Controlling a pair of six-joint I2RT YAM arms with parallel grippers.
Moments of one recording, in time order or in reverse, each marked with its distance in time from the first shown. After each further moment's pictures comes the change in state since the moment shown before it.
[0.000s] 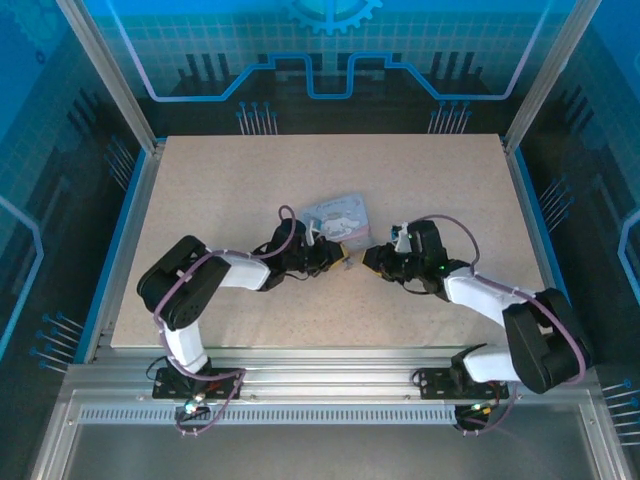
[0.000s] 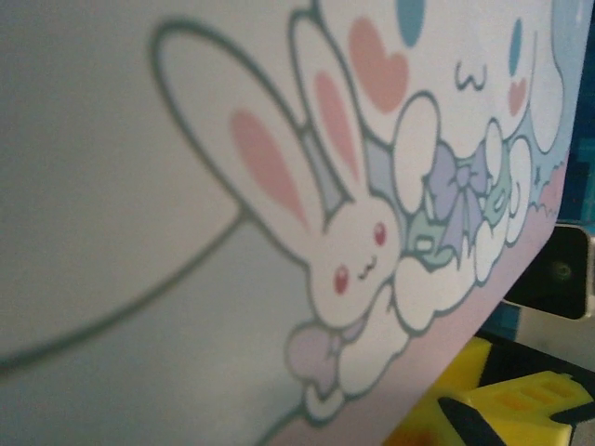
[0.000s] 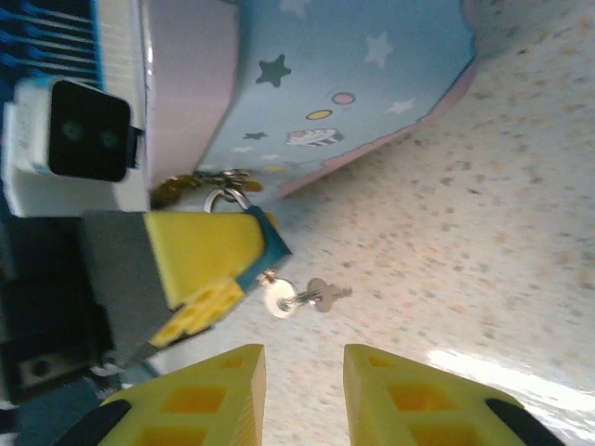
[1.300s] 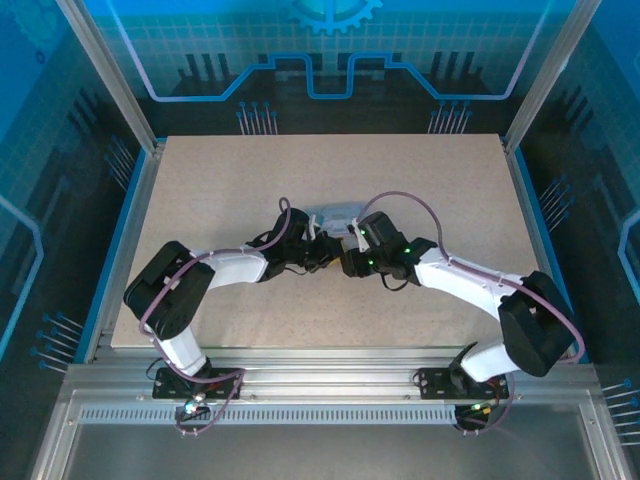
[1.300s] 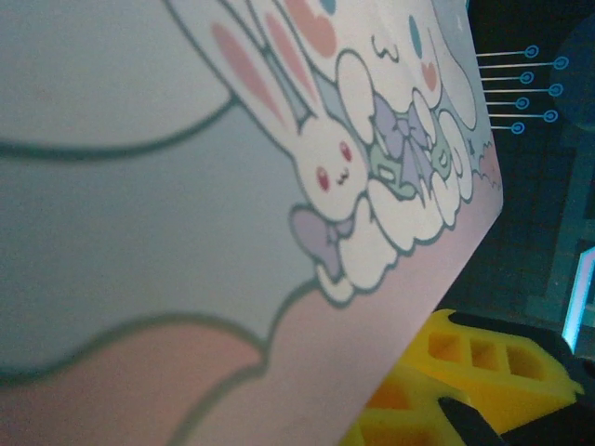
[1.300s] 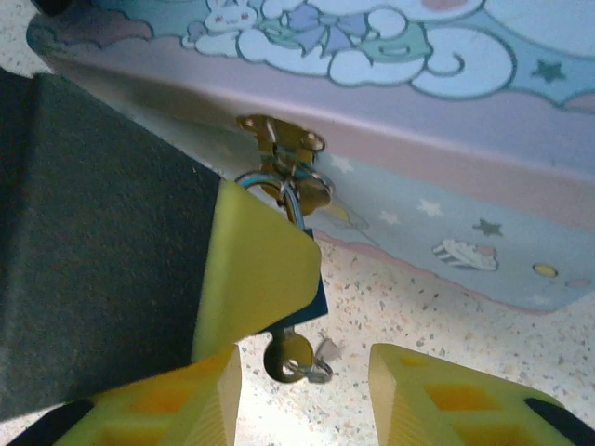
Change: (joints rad) left arm 0.000 -0.081 0.093 -0.270 0.007 0.071; right arm 0.281 0.147 0.325 -0.341 0.430 -0.507
